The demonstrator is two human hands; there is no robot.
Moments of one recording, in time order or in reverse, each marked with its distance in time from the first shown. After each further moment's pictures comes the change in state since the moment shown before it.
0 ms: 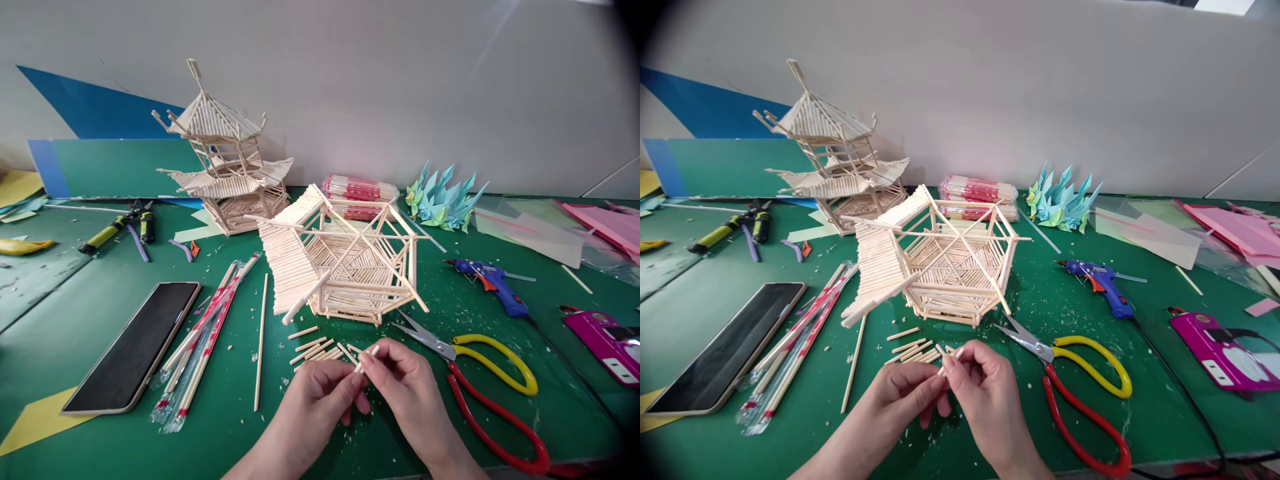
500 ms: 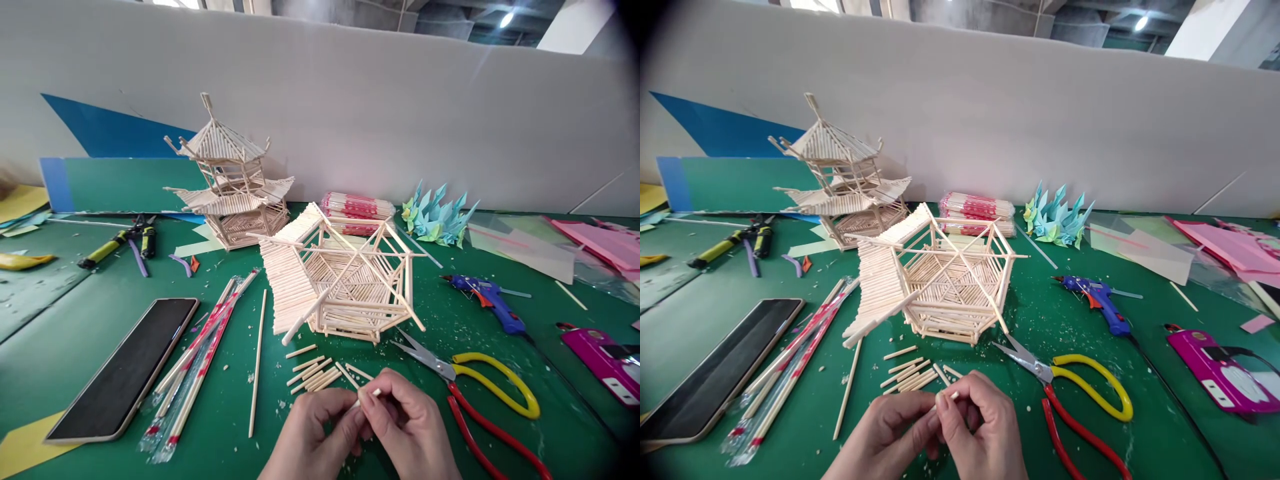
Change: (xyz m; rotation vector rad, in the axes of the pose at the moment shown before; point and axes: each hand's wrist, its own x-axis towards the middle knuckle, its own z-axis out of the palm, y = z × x) left_hand -0.007 0.000 0.004 0.098 0.001 0.100; right_hand -0.010 0.018 0.004 -0.231 0.131 -0.131
